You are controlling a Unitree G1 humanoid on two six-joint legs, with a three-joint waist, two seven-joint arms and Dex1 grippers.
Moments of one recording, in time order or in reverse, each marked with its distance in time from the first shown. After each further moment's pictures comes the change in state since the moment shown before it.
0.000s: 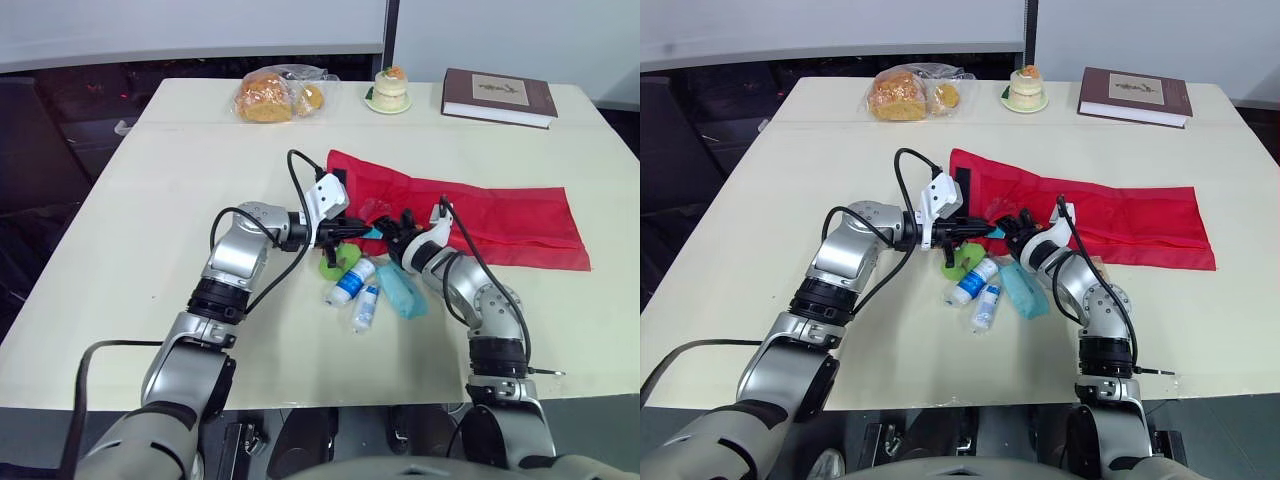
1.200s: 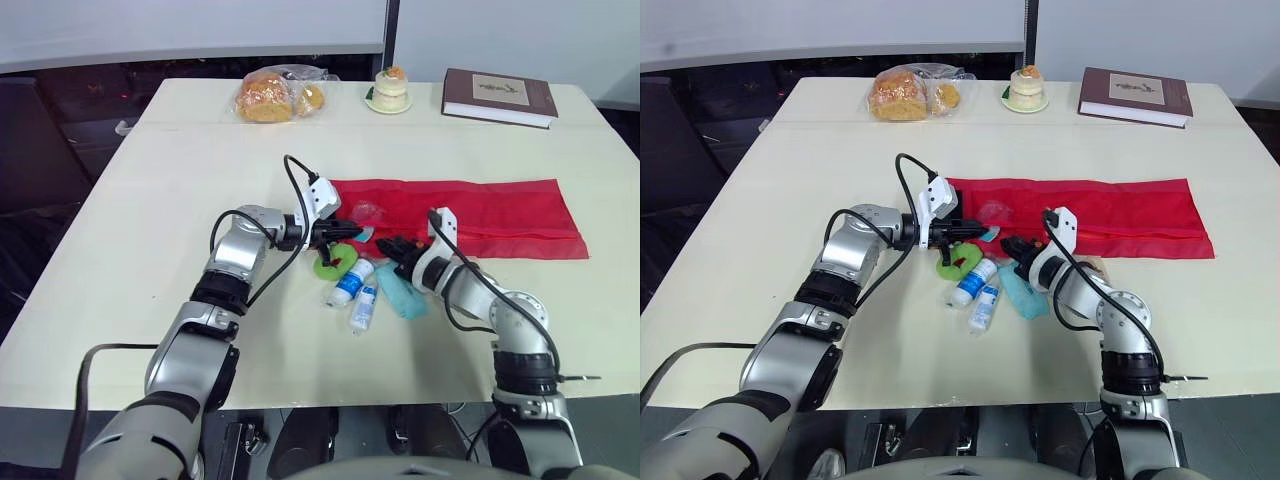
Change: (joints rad) left arm -0.060 -0.008 0.001 0.255 0.003 -0.132 -0.021; right arm 0.044 -0.130 0.112 -0.172 -0.237 0.201 0.084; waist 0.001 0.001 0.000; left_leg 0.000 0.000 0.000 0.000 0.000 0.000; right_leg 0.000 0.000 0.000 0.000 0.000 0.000
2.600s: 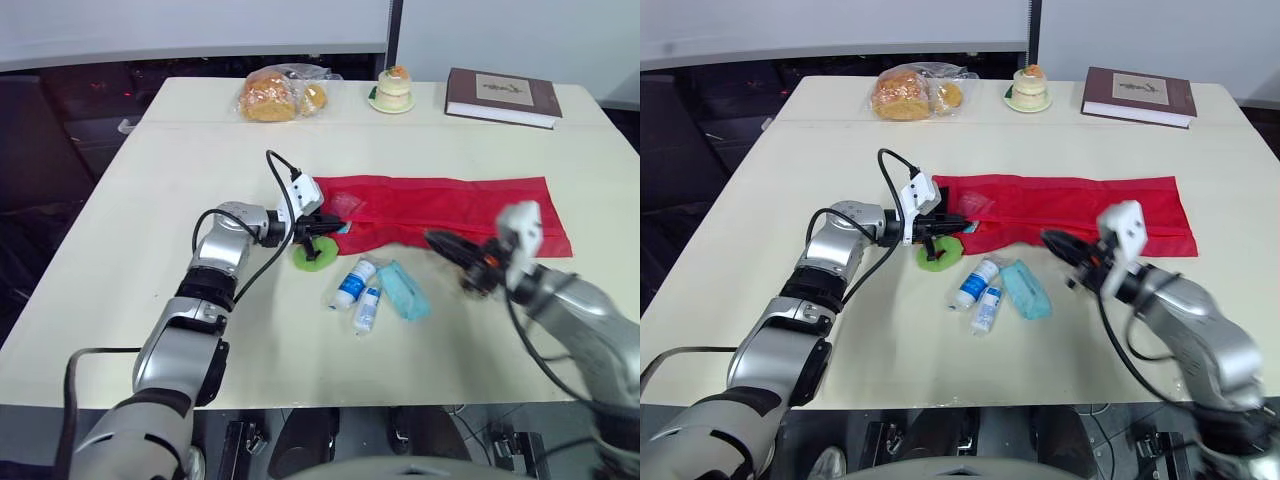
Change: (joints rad) left arm -0.021 0.077 0.033 0.130 0.027 -0.133 0.016; right arm 0.365 -0.589 -0.073 -0.464 -0.399 -0.323 0.923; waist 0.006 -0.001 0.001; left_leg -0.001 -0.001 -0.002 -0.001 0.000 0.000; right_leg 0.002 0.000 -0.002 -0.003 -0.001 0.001
